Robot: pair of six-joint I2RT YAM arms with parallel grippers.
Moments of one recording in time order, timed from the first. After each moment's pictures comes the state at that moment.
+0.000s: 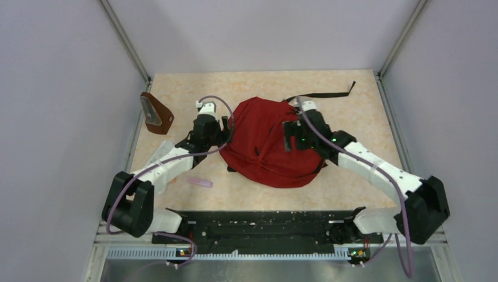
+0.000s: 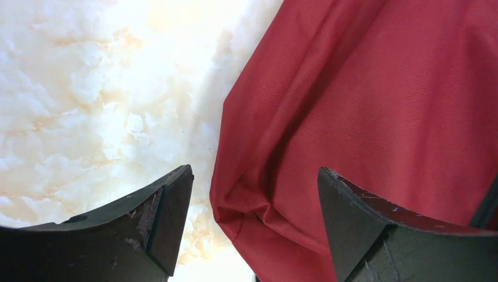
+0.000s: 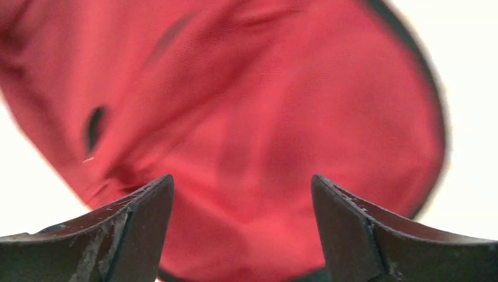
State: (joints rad) left arm -0.43 1.32 0.75 0.03 -0.19 -0.41; right arm 0.75 1.32 1.01 -0.43 0.22 0.32
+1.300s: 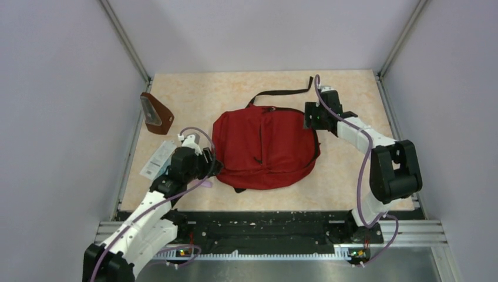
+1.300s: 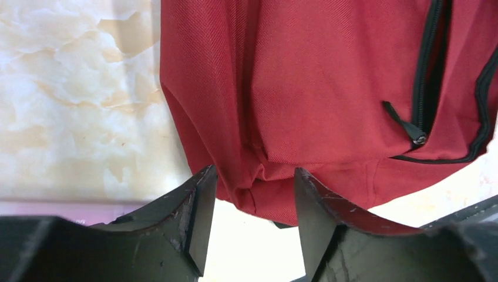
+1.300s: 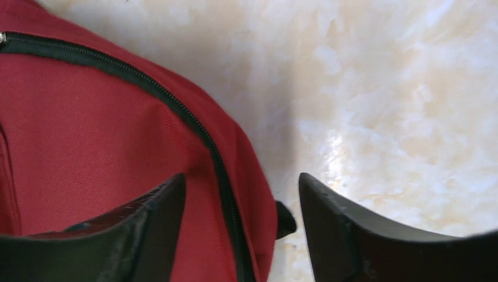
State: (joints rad) left arm -0.37 0.81 0.41 -0.22 0.11 -0.58; right arm 0.27 1.63 1.08 -0.25 0.06 0.24
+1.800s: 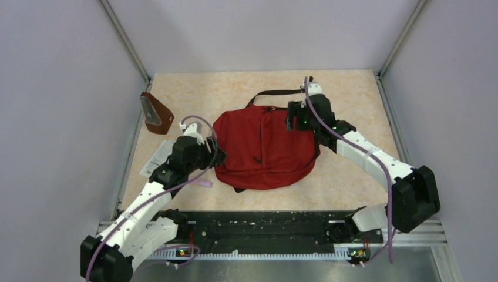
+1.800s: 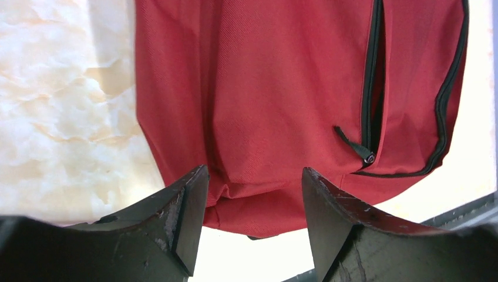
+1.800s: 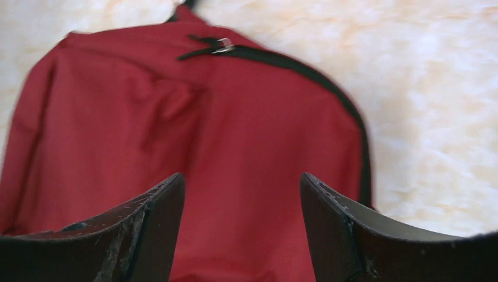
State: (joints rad) left arm -0.40 0.80 0.57 -0.32 0.05 -0.60; right arm 0.49 1.38 1.05 -0.22 0.17 0.28
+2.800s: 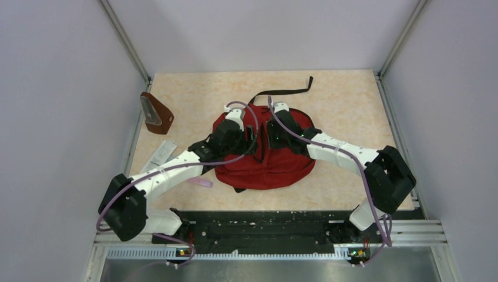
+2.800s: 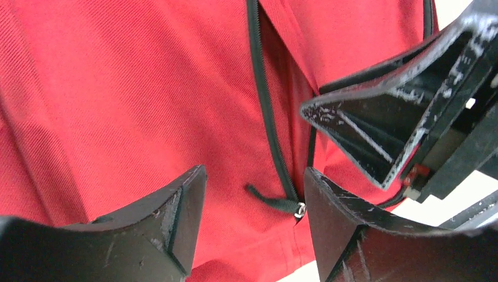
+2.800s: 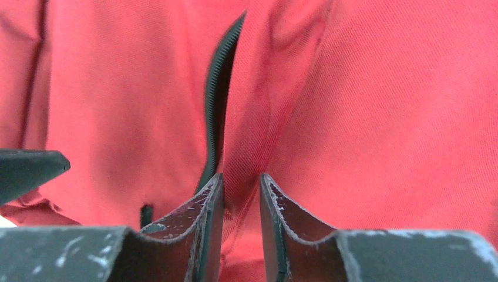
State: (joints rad) left arm -0.71 1.30 0.85 -0.15 -0.10 -0.55; right arm 0.76 1.60 1.11 -0.25 0.19 0.41
